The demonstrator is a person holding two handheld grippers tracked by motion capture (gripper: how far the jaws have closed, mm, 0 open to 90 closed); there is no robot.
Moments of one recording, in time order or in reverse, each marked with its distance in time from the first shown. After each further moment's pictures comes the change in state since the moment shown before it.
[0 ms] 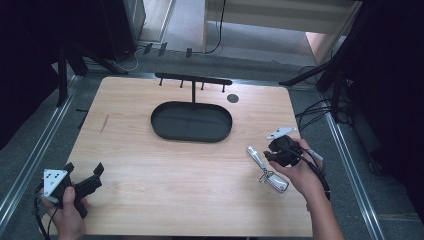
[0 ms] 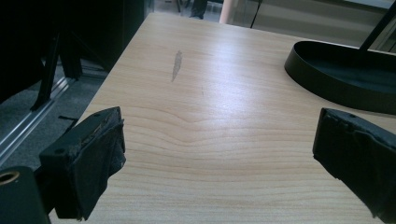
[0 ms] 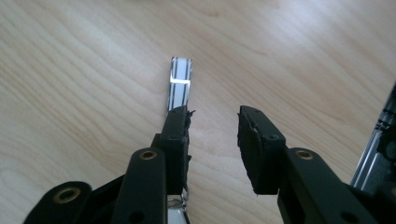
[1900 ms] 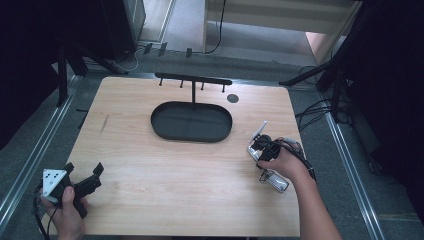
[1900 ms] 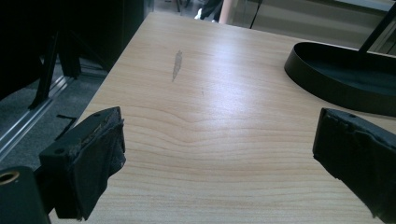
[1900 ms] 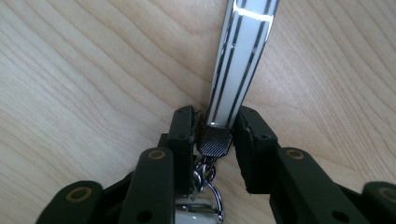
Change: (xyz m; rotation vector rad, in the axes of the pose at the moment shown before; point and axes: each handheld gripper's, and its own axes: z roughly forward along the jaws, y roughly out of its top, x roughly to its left) left arm 0.001 0.000 0.000 0.000 -0.004 -0.010; right arm 0.003 0.021 0.071 0.443 0.193 -0.041
